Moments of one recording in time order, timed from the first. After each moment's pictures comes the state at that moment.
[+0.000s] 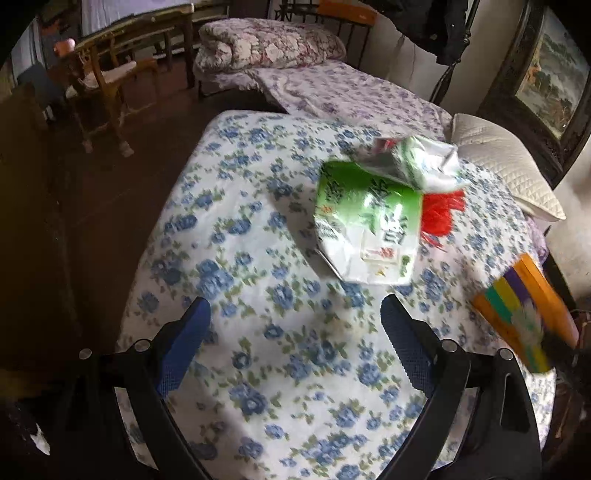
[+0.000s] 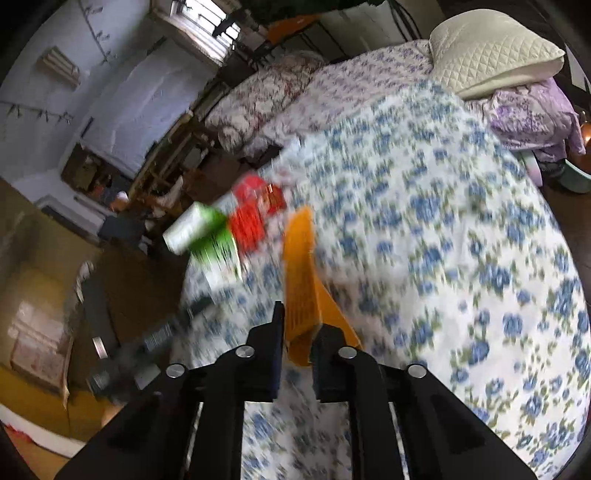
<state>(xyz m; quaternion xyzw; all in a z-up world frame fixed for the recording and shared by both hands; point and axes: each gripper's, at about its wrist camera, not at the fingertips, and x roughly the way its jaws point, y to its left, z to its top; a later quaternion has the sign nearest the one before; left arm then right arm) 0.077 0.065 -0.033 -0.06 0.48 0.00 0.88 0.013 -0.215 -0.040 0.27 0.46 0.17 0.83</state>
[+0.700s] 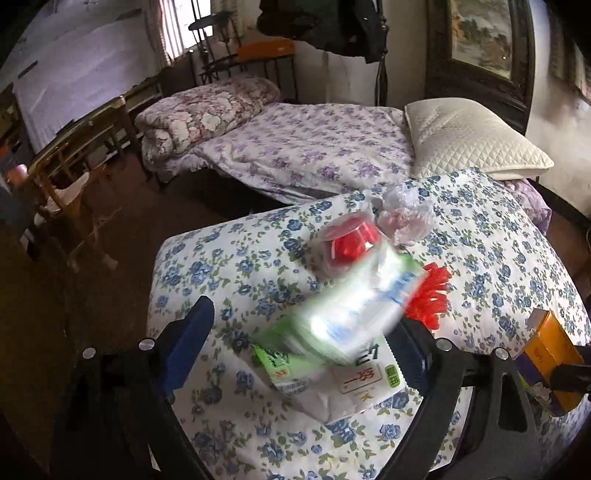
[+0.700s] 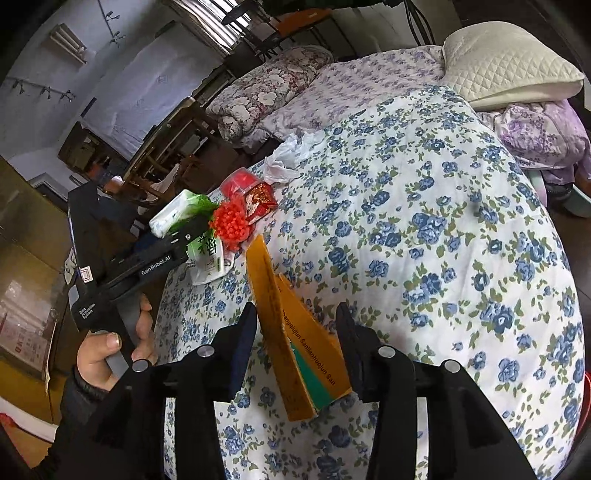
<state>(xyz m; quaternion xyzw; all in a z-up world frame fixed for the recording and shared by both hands) 0.152 0.020 -0.014 0.11 0.40 -0.09 0.91 0.032 -0.213 -0.046 0.23 0.46 0.17 0.84</state>
